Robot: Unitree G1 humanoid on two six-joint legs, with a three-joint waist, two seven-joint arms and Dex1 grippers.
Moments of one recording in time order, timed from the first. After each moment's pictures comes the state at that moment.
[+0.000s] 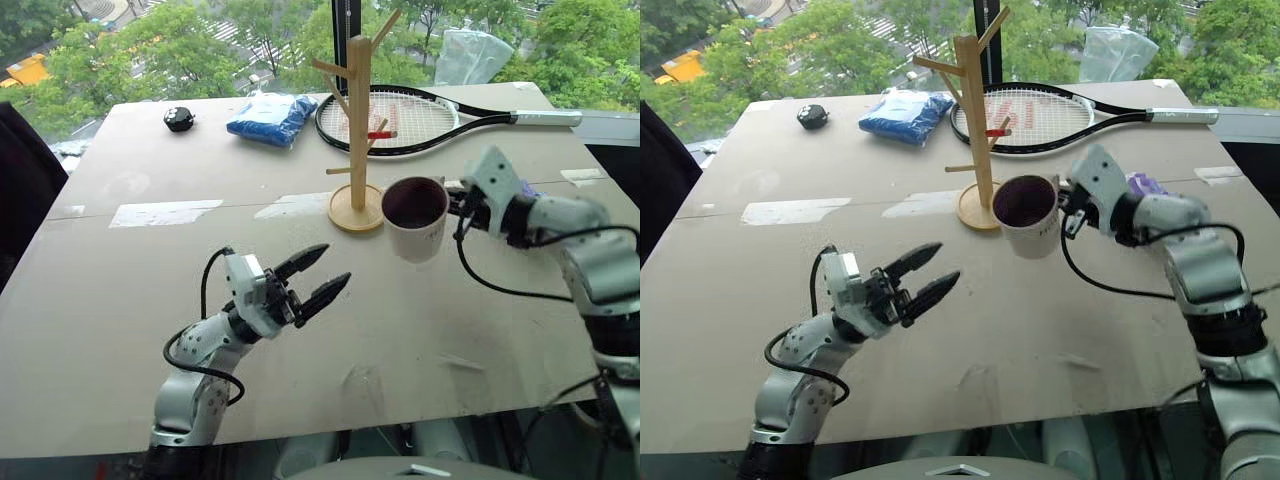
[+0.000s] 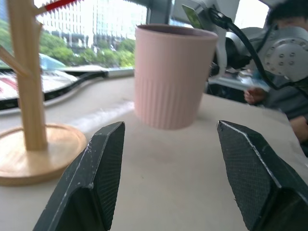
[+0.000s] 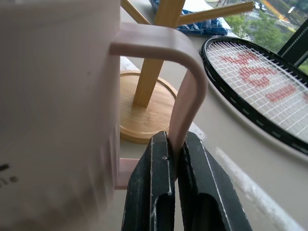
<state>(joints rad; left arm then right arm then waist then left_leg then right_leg) 0.03 0.29 0.04 -0.34 -0.56 0.02 -0.88 -0.69 -0.70 0.17 -0.19 0.17 0.60 0.80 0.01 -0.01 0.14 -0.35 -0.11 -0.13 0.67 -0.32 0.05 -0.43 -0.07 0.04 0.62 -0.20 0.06</state>
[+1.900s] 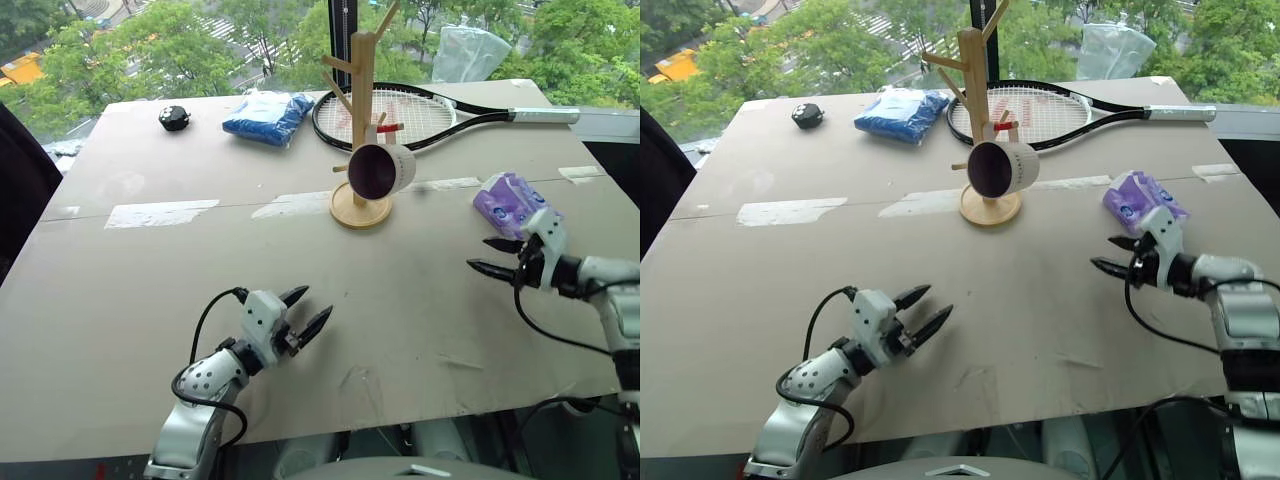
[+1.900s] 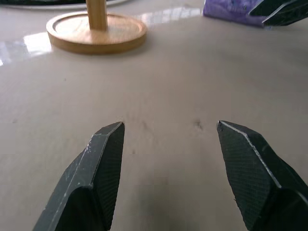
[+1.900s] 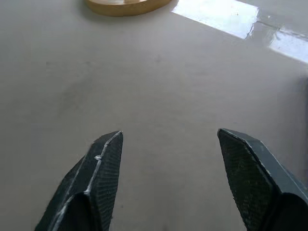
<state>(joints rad) 0.26 0.40 -0.05 -0.27 -0.25 0.01 -0.65 -0.23 -0.62 -0.17 0.11 0.28 0.38 1.03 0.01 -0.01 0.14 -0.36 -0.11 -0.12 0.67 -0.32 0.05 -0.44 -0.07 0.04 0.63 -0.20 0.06</state>
